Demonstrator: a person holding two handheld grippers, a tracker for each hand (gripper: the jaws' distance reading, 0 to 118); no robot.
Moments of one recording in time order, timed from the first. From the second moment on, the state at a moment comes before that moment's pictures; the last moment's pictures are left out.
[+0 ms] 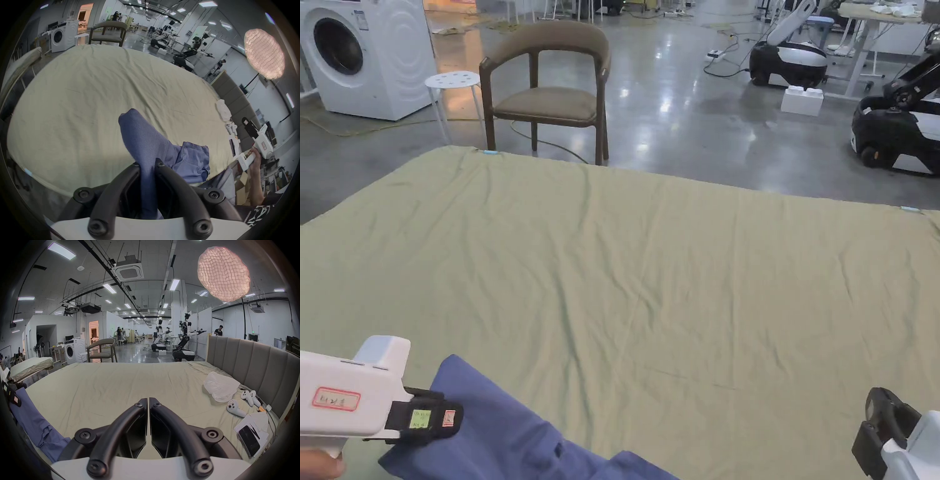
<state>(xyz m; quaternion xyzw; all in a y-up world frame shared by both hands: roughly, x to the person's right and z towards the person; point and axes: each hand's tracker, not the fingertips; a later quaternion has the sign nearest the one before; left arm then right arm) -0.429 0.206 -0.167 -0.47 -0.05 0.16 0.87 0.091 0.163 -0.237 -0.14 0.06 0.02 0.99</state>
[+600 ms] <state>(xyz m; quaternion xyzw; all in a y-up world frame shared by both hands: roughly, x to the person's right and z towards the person) -0.237 0.169 -0.198 -0.52 -0.15 0.07 0.84 0.104 0.153 -0.232 -0.15 0.05 0.00 0.99</state>
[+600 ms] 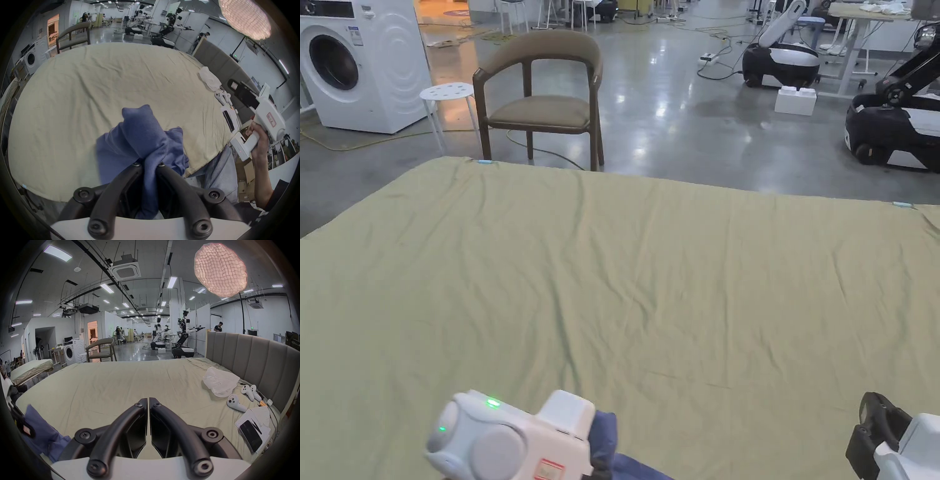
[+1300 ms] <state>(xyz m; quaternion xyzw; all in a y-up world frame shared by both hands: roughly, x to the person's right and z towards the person) -0.185 0.120 -0.213 -0.53 -0.19 0.17 0.81 0.123 0.142 -0.228 -0.17 0.03 -0.01 0.99</state>
